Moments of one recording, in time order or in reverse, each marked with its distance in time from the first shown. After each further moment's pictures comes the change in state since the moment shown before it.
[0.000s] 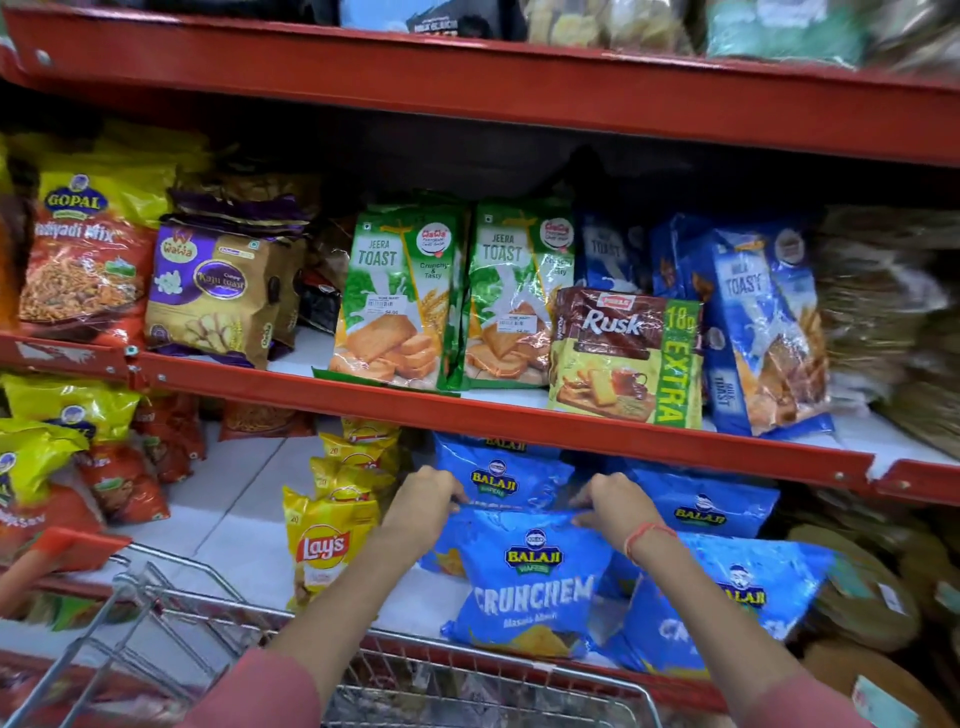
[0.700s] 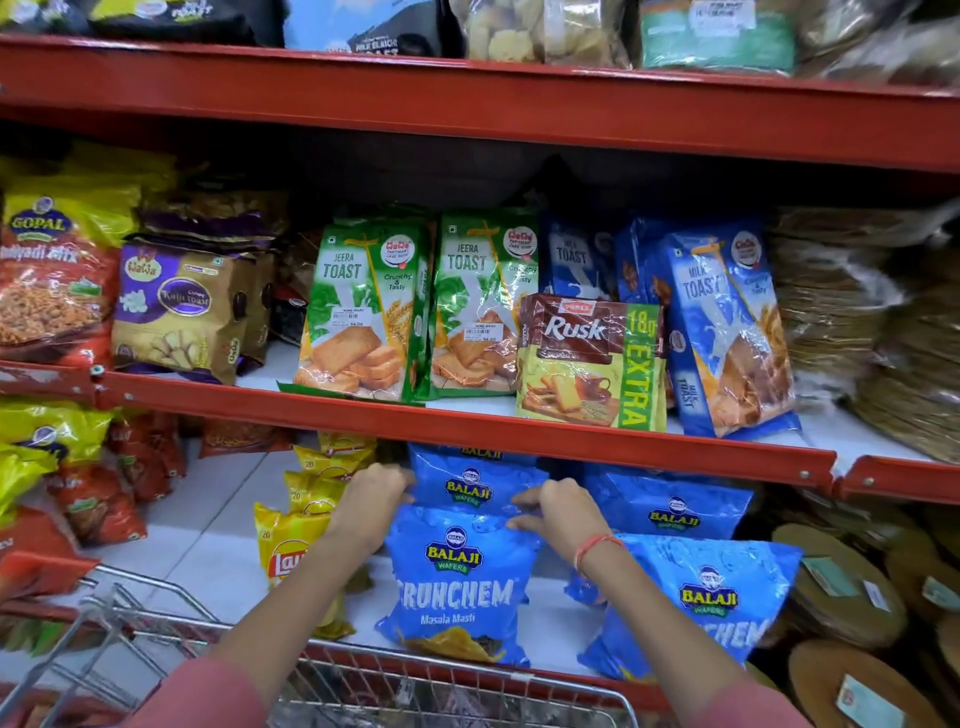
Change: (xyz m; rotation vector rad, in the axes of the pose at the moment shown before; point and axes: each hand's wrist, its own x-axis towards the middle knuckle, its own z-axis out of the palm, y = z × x) left_hand -0.003 -0.006 -0.018 0.169 0.141 0.019; right_hand -0.003 -0.017 0.008 0.173 0.046 -0.123
